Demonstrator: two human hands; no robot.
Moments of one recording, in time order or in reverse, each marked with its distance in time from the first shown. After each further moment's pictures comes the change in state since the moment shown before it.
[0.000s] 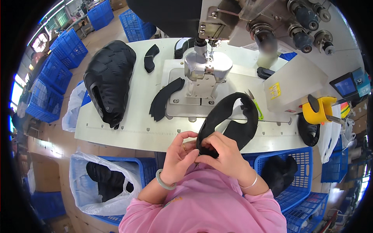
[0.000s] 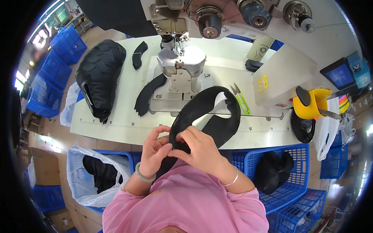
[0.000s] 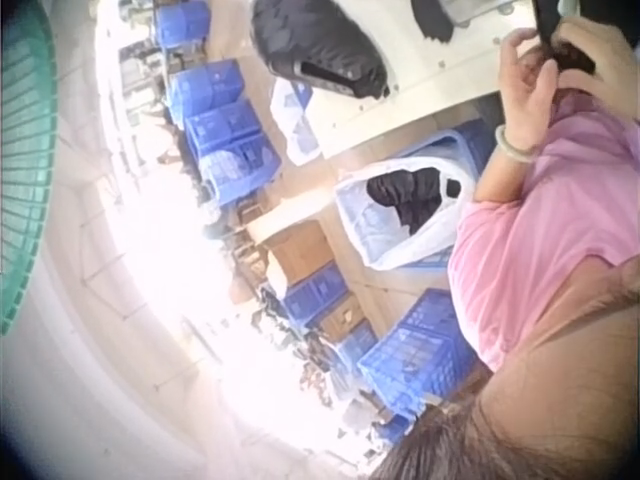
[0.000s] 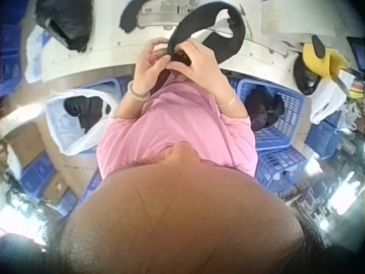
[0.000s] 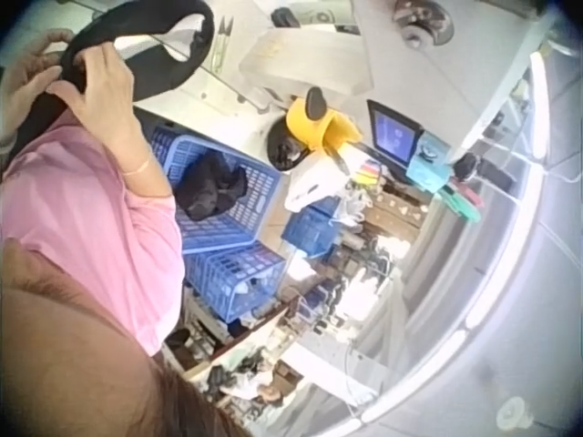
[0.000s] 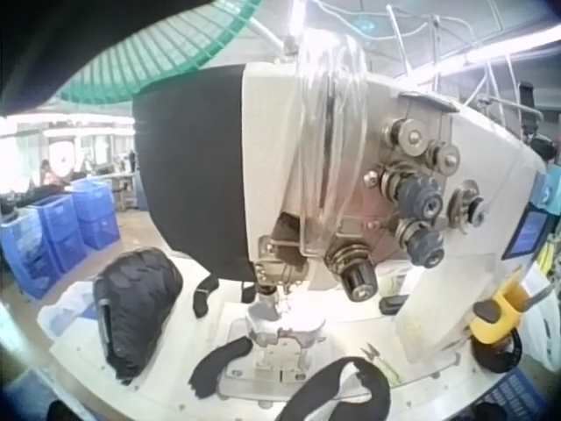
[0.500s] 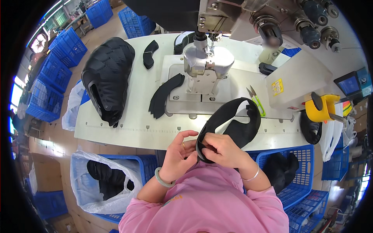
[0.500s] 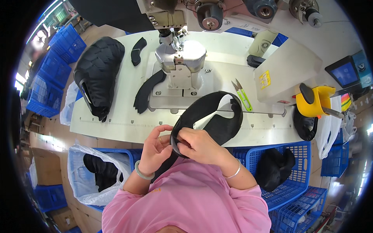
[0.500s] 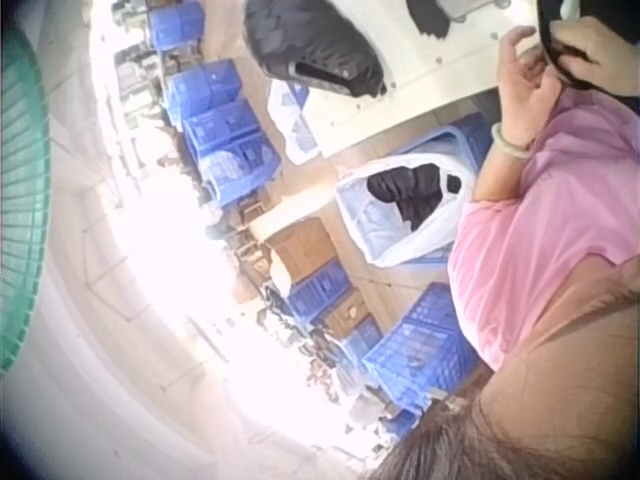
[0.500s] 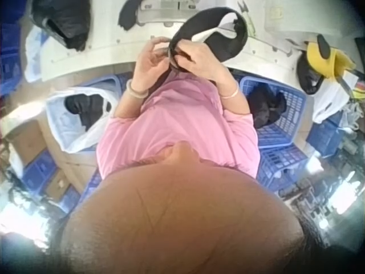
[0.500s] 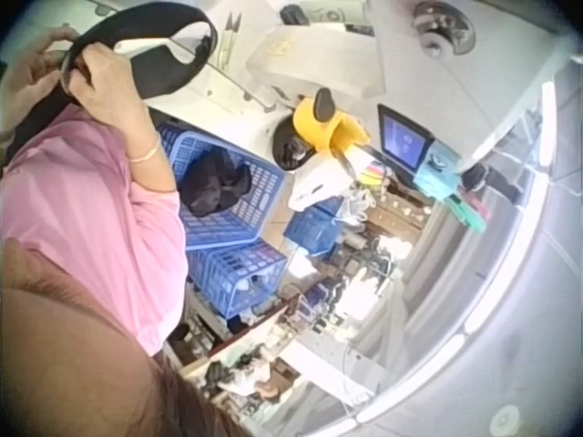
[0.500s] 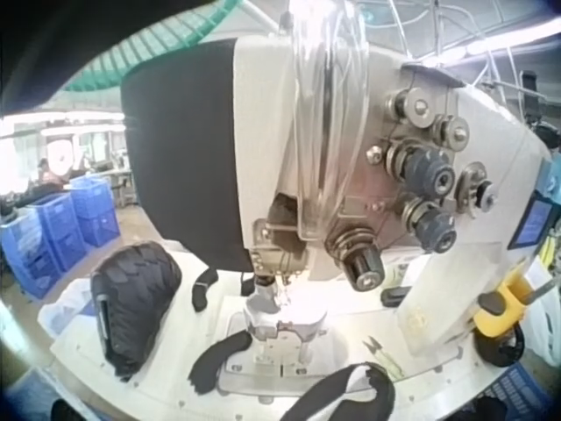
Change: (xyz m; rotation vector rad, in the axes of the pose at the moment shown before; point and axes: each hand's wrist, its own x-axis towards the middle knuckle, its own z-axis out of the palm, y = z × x) left_hand -0.003 -0.008 -0.008 0.017 0.018 -0.044; right_hand 0.003 0.022 0.003 0.236 -0.249 0.116
